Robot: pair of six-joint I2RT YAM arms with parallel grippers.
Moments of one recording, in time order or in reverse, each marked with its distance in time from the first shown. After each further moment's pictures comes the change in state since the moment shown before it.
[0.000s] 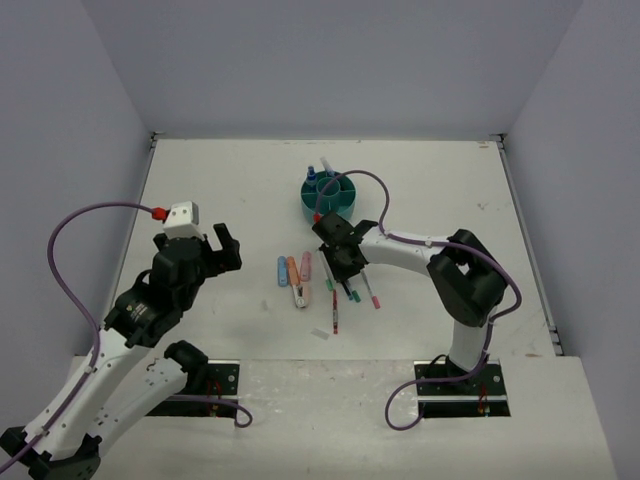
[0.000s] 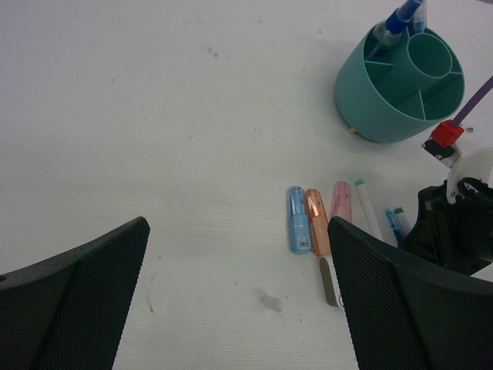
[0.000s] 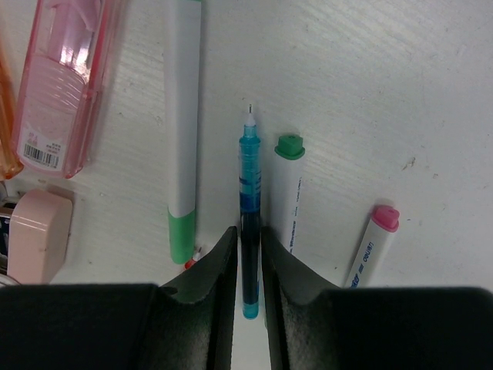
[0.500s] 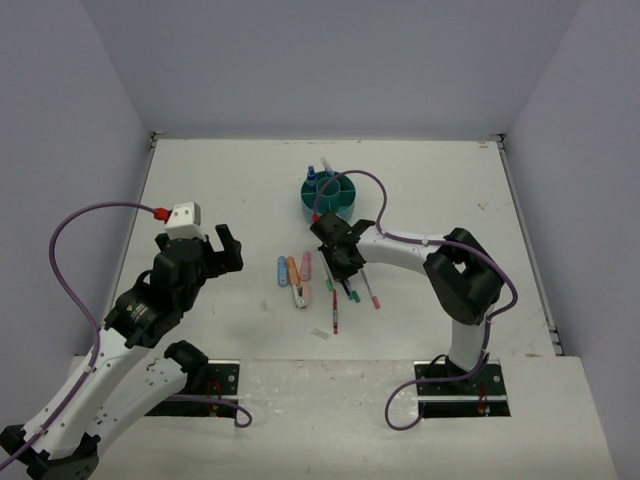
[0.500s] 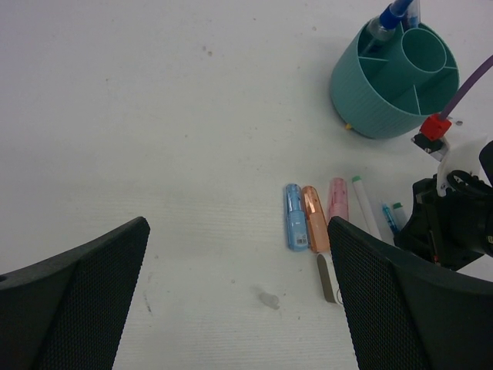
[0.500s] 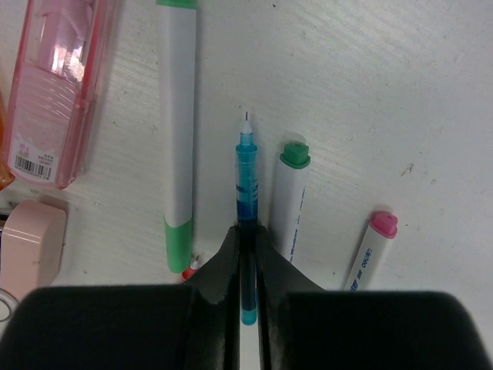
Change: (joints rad) left arm -0.020 -0.001 0.000 0.000 -0.002 0.000; right arm 0.000 0.025 0.018 -0.010 0.018 0.002
